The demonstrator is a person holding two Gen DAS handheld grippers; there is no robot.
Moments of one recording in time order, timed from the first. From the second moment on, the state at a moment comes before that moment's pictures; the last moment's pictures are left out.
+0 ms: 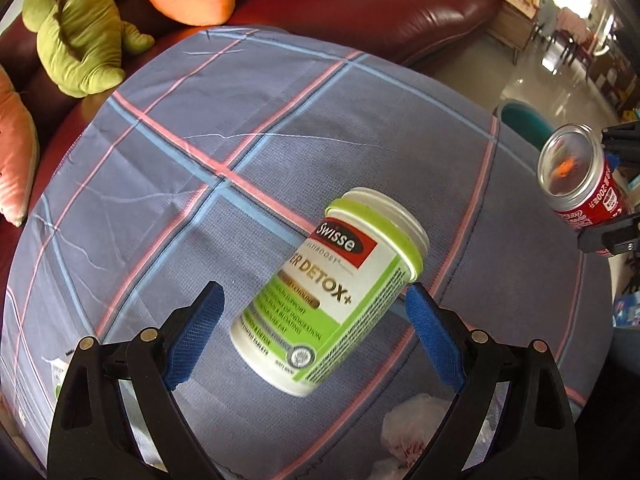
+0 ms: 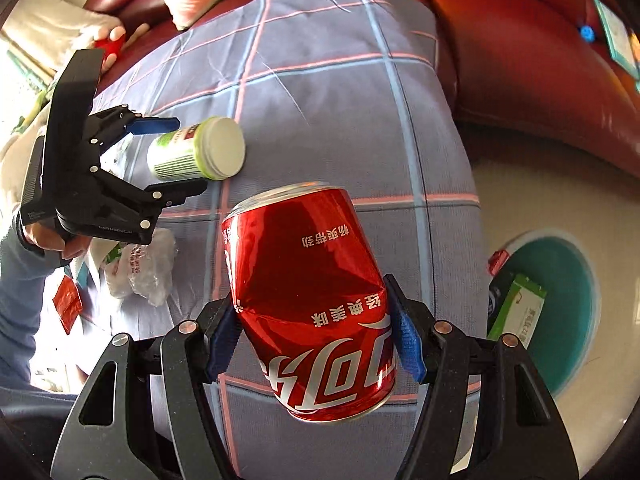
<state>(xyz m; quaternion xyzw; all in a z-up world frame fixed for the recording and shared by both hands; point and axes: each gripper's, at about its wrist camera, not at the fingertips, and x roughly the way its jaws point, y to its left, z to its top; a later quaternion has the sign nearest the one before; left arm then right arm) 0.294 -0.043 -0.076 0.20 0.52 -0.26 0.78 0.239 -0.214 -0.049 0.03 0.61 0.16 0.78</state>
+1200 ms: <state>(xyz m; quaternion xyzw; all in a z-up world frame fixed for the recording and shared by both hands) 0.219 -0.135 -0.019 0.13 0.50 -0.27 0.82 0.174 -0.341 -0.018 0.20 0.52 0.10 0.82</state>
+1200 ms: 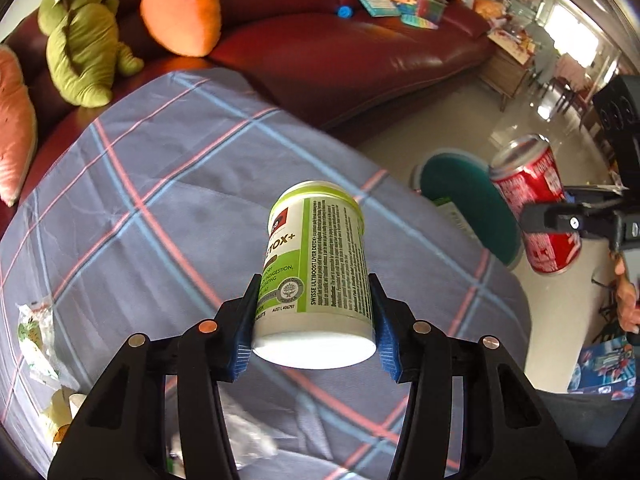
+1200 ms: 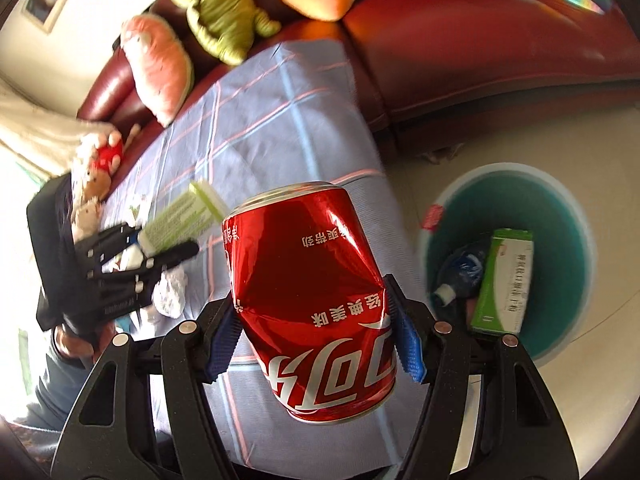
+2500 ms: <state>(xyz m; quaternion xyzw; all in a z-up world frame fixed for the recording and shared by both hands) 0.186 -0.333 -0.050 0.14 0.52 -0.35 0.76 0.141 -0.497 -0.053 0.29 0.49 -0.02 0.82</state>
